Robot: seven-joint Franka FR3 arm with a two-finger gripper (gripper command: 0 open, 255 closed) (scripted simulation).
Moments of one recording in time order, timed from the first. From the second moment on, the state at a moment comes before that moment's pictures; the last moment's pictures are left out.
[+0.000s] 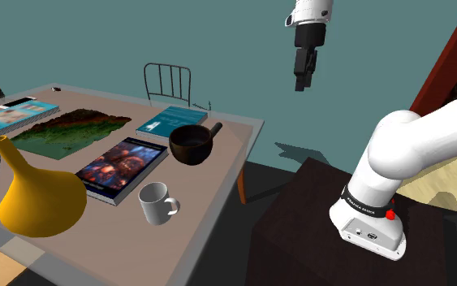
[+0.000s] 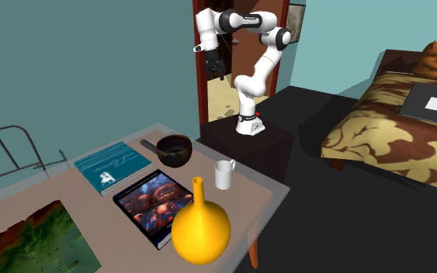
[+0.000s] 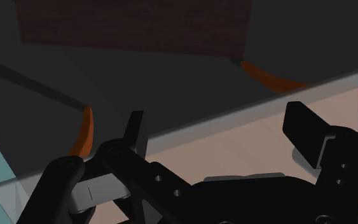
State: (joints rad) arm 0.00 -0.81 -0.04 -2.39 0.12 1.43 -0.17
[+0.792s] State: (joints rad) arm 0.07 -0.58 0.13 -2.39 0.20 1.70 -0.09
